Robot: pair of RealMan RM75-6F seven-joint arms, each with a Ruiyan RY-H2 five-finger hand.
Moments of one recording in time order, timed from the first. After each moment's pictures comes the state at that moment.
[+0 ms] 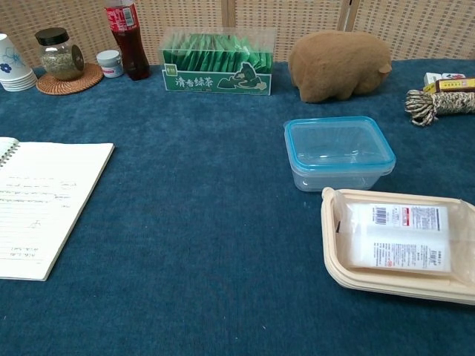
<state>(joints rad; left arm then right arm) -0.01 -1.09 0.03 -1.86 1.37 1.52 0.39 0.00 -1.14 0.08 -1.55 -1.56 1.61 0.03</state>
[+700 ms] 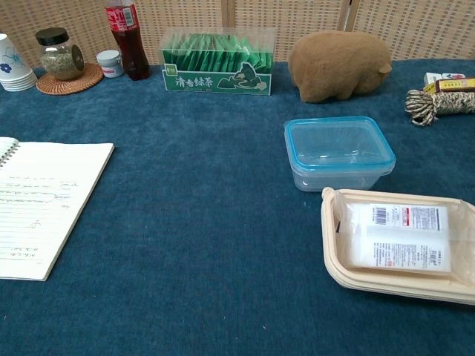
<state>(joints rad) -0.03 -1.04 0.06 -1.85 1.55 1.49 0.22 0.01 -1.16 0.08 -1.57 -1.51 1.57 -0.09</state>
